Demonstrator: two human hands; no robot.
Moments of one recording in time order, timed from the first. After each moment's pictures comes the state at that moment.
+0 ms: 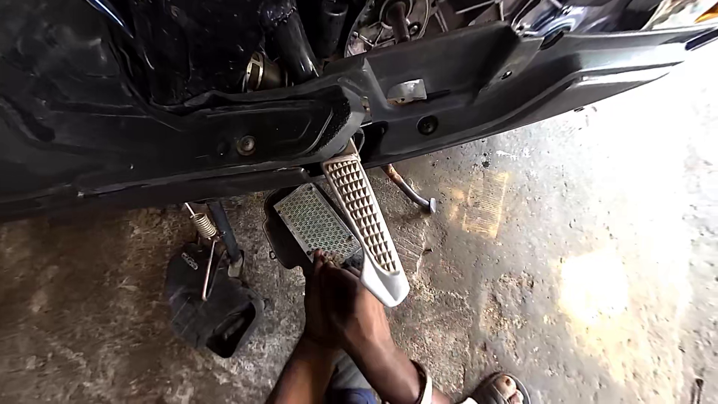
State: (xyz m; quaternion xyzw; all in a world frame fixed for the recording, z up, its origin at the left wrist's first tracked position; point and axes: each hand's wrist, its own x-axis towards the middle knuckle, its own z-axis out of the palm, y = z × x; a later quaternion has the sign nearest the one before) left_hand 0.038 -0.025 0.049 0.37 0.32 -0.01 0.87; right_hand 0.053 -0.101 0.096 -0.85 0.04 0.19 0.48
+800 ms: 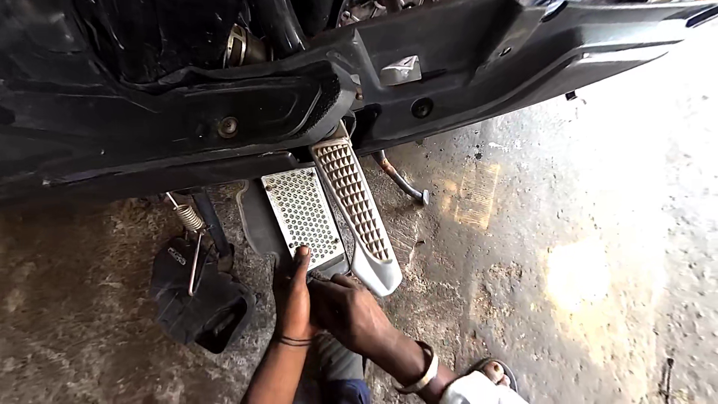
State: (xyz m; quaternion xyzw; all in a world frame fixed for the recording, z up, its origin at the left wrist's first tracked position) left_hand 0.052 -0.013 0.080 0.56 0.42 0.03 0.72; right_hand 0.040 -0.130 0.072 -0.82 -0.15 0.28 0.48
